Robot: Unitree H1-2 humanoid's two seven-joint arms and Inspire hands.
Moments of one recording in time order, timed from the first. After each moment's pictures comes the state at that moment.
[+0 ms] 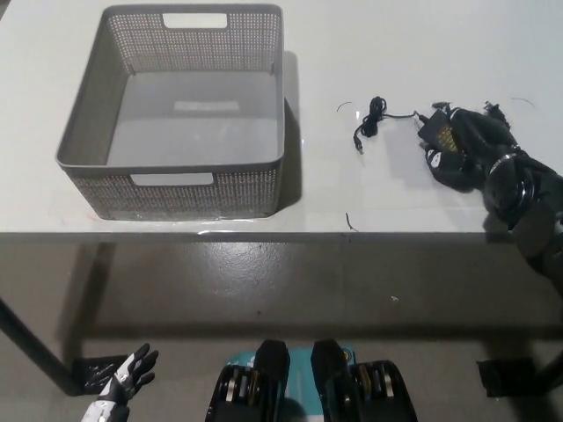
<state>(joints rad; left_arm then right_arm) 0.29 0.24 -0.03 -0.09 0.01 -0.41 -0.14 -1.10 -0.28 0.46 1.41 -0.52 -0.19 -0.16</state>
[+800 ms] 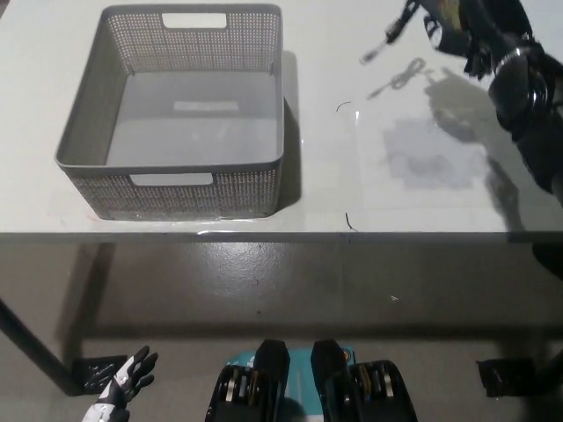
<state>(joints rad) 0.30 0.24 -0.02 -0.11 0.02 -0.41 -0.14 -1.30 -0.31 0.43 1.32 -0.52 -0.22 -0.26</state>
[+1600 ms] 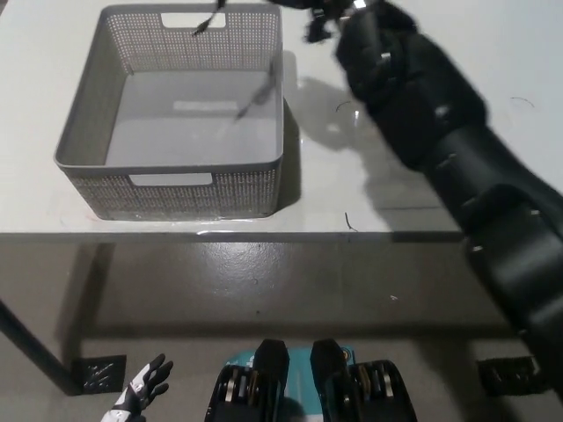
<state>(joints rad) 0.31 0.23 -0.06 -0.10 0.04 -0.40 -0.15 -1.40 -0.01 0.40 1.14 -0.52 -0.16 -0.25</state>
